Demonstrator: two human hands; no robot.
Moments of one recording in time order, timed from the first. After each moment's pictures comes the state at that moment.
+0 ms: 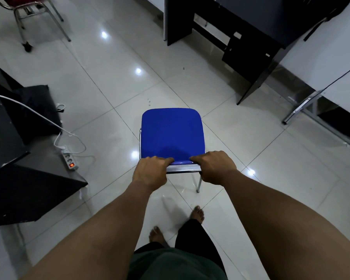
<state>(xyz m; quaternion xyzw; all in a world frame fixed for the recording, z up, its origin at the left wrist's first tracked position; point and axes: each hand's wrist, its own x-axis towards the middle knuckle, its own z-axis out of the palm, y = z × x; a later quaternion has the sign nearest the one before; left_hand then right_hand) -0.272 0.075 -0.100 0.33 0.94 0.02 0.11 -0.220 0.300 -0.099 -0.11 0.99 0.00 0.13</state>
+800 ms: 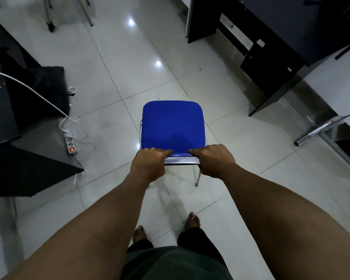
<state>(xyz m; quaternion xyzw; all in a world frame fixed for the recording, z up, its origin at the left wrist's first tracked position) -0.311 0.146 -0.098 0.26 0.96 0.02 0.11 -0.294 0.377 -0.102 -0.20 0.97 0.02 0.11</state>
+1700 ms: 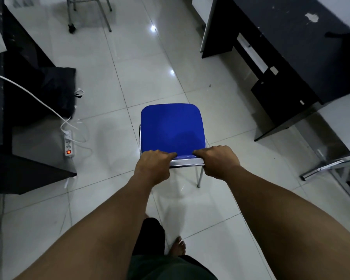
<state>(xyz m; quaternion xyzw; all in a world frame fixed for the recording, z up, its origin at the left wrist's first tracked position) -0.406 0.229 -0.102 0.21 0.97 0.04 0.08 -0.424 0.461 -0.096 -0.25 0.96 0.05 0.12</state>
